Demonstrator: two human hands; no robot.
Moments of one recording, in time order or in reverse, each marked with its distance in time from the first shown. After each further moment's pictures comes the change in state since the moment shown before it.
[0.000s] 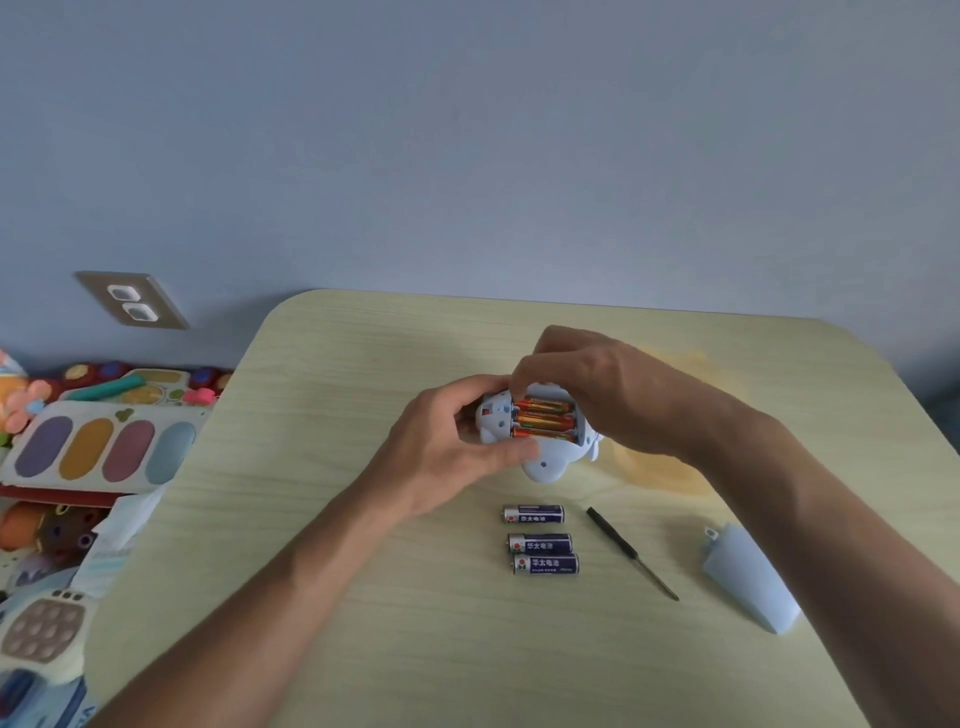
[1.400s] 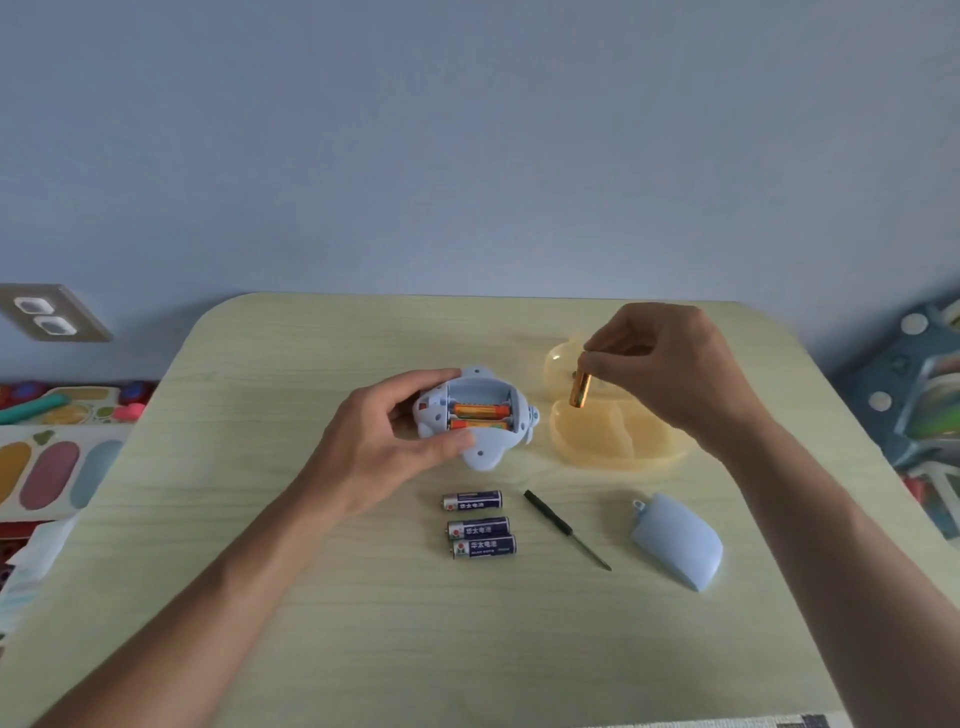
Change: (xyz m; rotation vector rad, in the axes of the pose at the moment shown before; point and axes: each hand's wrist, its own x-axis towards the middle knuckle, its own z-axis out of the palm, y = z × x) left_hand -0.002 -0.004 0.003 0.010 0.041 0.016; right_hand -0.068 0.015 -0.021 0.463 0.523 0.720
